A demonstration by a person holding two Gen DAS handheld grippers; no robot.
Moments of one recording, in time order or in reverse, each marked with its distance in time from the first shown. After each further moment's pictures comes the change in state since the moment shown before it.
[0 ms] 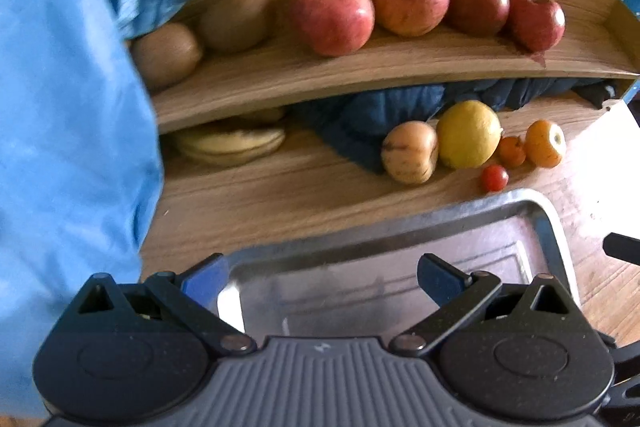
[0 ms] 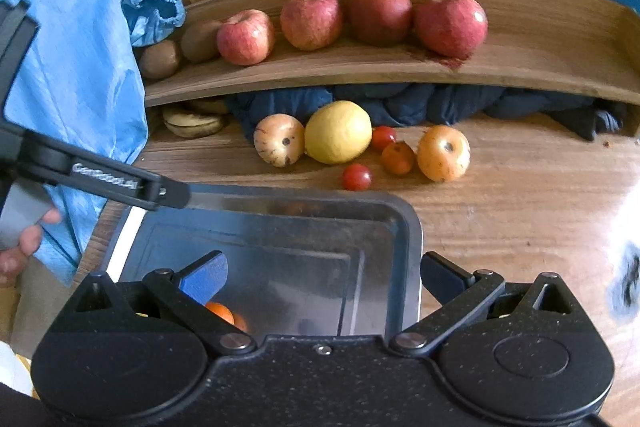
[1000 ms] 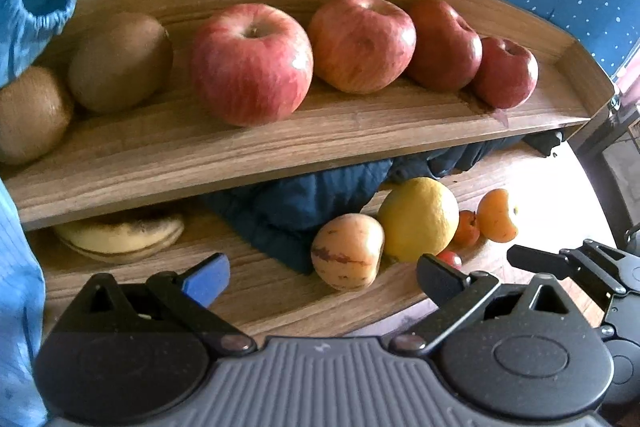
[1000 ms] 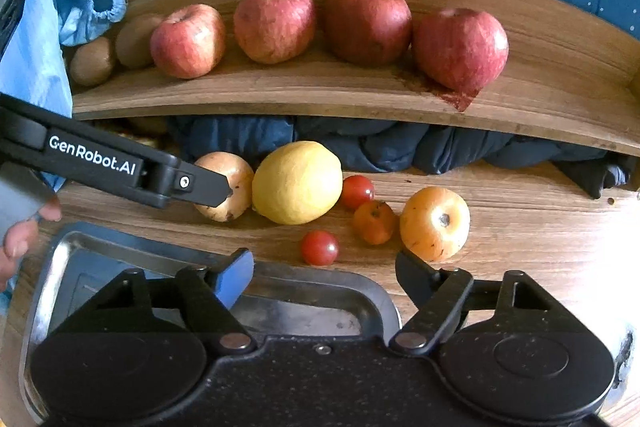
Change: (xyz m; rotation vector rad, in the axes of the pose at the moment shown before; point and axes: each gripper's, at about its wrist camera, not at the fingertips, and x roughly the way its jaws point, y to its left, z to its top) left arm 0.061 0.000 0.056 0.012 -0.049 -0.296; right arm 0.067 -0.008 0.042 -0.034 0.017 -0.125
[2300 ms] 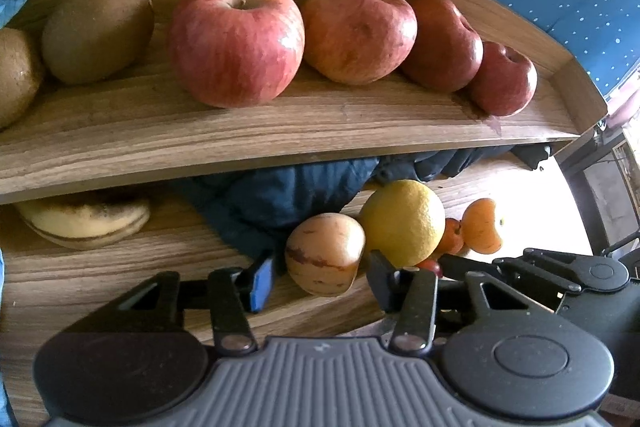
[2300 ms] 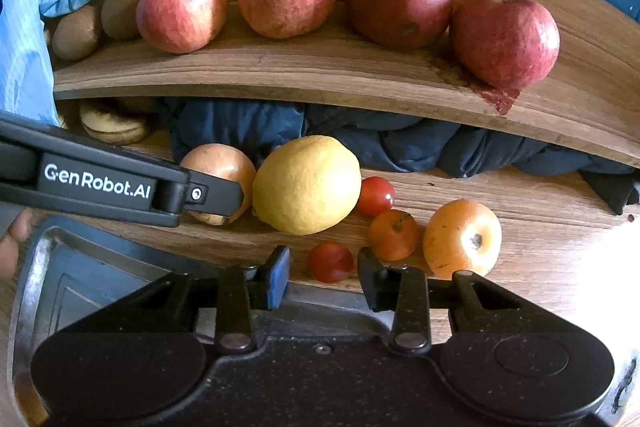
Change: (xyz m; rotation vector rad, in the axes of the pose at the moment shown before) left arm 0.016 0.004 -0.002 -0.065 0.018 -0.088; right arm 0.030 0.011 0.017 -0.032 0.094 -0.015
